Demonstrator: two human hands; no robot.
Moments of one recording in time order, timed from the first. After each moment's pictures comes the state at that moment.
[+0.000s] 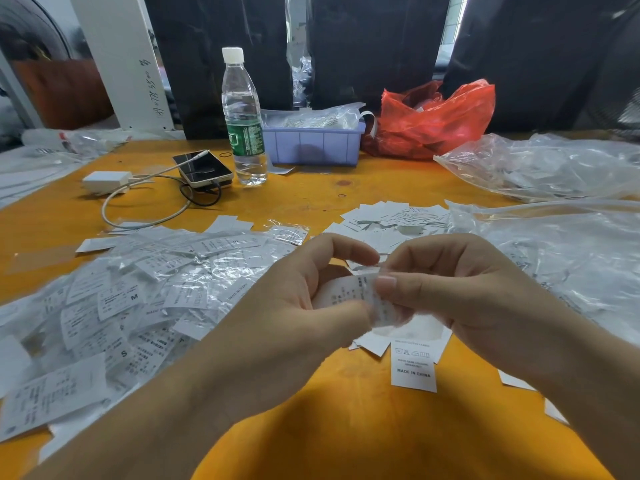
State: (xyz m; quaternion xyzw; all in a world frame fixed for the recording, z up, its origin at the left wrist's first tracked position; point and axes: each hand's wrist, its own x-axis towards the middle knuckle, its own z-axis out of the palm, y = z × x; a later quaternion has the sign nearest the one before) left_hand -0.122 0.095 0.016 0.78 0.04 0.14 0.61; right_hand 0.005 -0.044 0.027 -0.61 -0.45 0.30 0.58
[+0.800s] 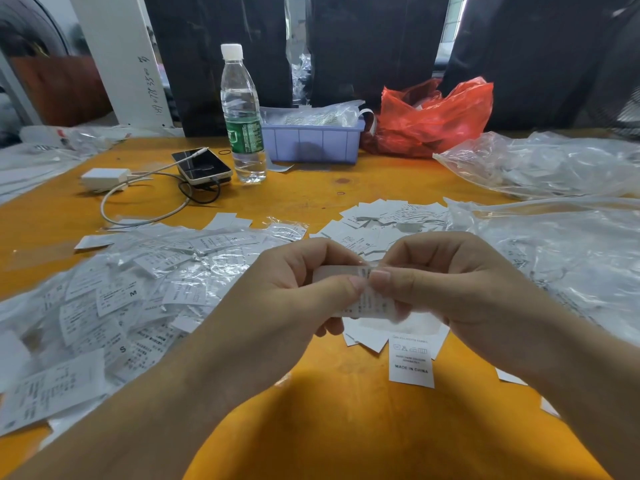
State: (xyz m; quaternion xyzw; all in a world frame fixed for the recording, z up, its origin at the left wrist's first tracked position) left_hand -0.120 0.098 0.016 0.77 0.08 0.18 0.61; right_hand 0.004 -0.044 0.026 -0.62 -0.44 0.29 0.58
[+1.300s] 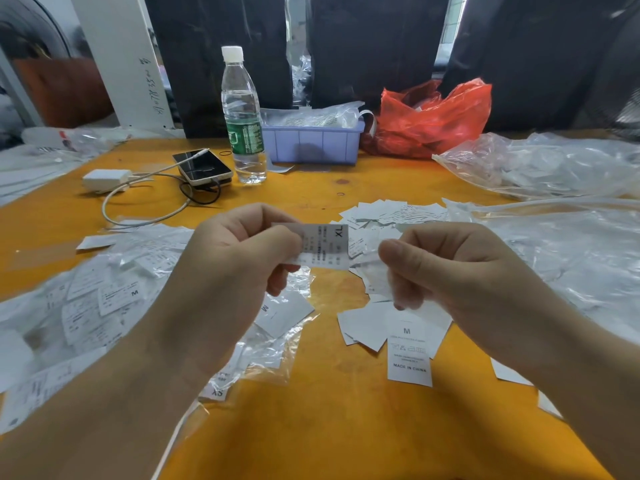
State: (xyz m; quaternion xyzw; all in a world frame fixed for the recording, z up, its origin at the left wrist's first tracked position) left_hand -0.122 0.119 0.028 0.72 0.15 0.28 0.62; right_hand 0.009 -0.044 0.025 -0.64 -0.45 0.22 0.58
